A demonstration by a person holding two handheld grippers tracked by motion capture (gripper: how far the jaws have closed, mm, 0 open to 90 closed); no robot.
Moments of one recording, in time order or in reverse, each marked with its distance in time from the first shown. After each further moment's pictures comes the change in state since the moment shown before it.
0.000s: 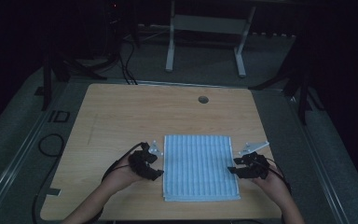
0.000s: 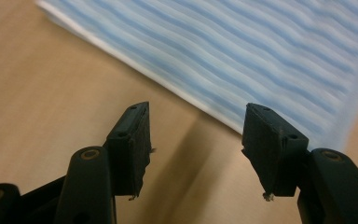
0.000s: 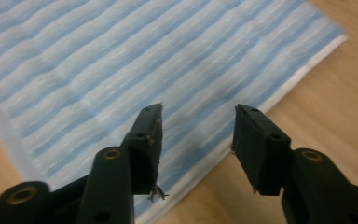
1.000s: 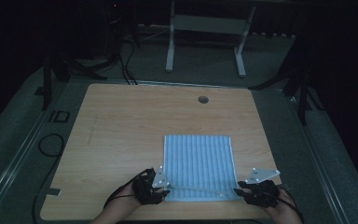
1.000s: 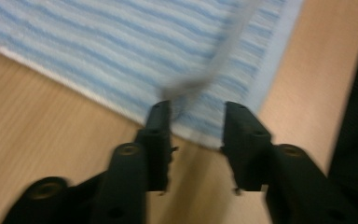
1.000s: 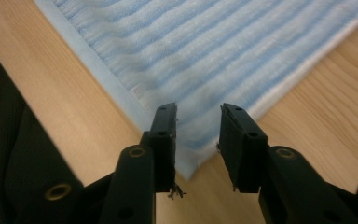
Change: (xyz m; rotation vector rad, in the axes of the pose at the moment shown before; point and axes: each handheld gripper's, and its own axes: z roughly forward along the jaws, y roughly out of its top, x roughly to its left) left arm -0.085 -0.037 -0.010 -0.069 -0.014 0.122; right arm 0.065 -0.050 -0.042 -0.021 -0.028 -0.050
